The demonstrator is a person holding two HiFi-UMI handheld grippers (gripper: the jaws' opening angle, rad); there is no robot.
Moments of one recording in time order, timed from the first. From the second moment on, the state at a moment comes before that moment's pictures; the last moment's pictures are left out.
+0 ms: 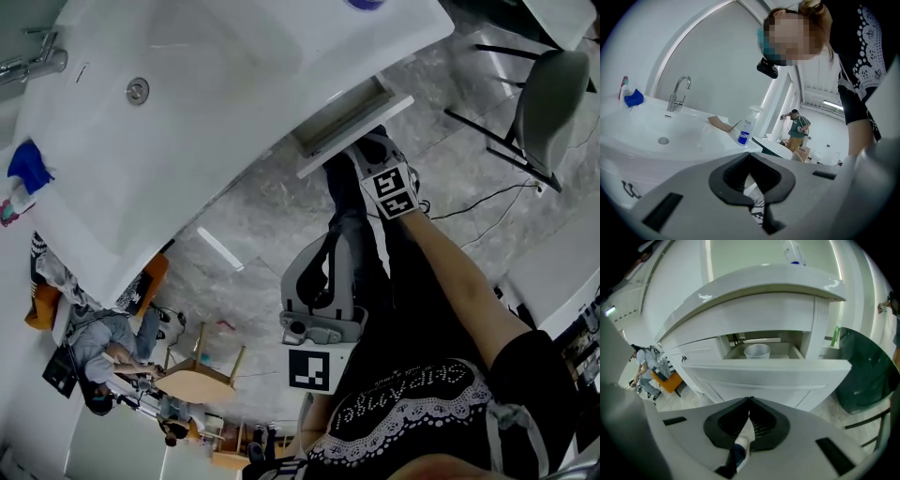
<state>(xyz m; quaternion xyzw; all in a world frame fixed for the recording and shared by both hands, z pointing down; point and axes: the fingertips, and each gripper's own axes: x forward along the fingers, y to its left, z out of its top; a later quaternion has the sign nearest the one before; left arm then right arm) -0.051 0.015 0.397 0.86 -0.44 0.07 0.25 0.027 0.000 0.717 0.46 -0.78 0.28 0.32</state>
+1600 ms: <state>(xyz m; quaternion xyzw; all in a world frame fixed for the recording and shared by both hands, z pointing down) -0.105 0.021 0.256 0.86 -0.51 -0.01 0.09 0.060 -0.005 0.335 0.52 -0.84 0.08 0.10</state>
